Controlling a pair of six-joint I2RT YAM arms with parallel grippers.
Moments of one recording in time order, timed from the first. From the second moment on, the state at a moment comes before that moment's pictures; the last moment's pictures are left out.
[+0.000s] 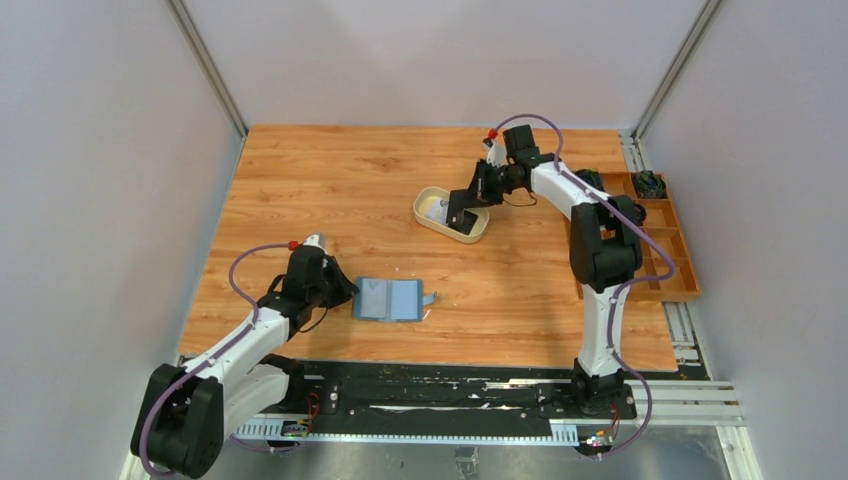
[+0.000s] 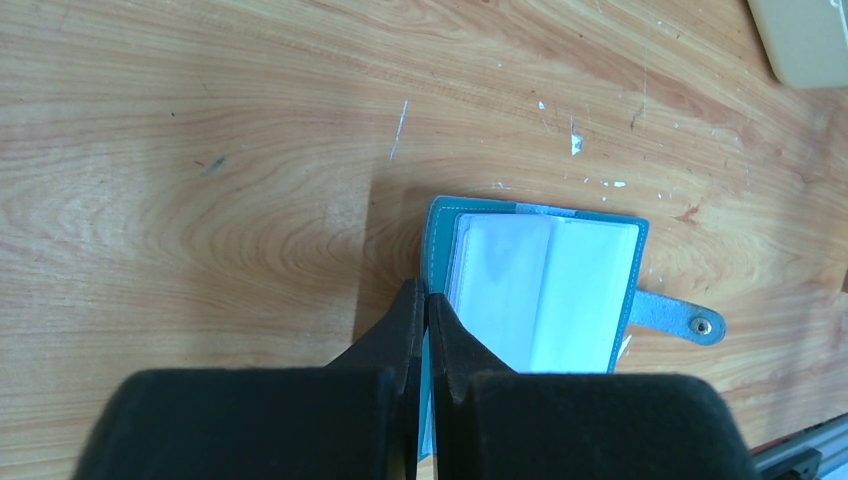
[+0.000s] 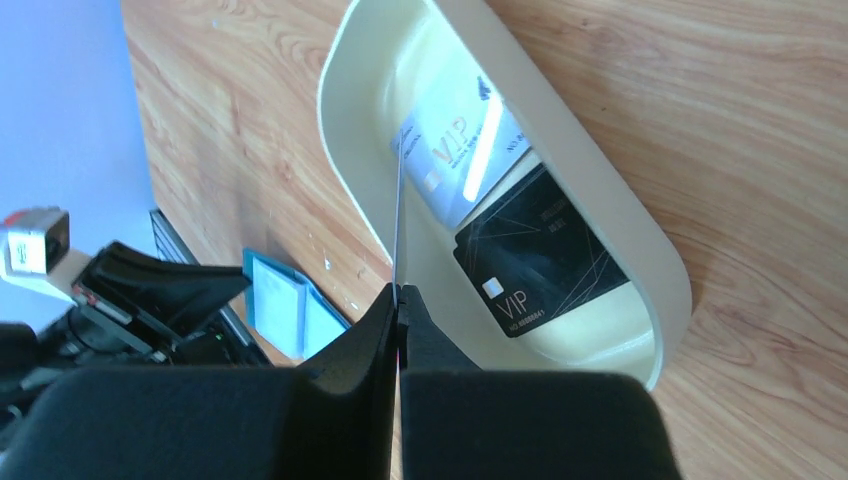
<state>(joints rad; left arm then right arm) -0.29 0.97 0.33 -0.10 0.11 -0.69 0.28 2.08 1.65 -0.50 -0.71 0.34</state>
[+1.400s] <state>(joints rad) -0.29 0.94 0.31 -0.08 0.11 -0.69 0.28 1.98 1.54 -0.59 -0.38 0.52</state>
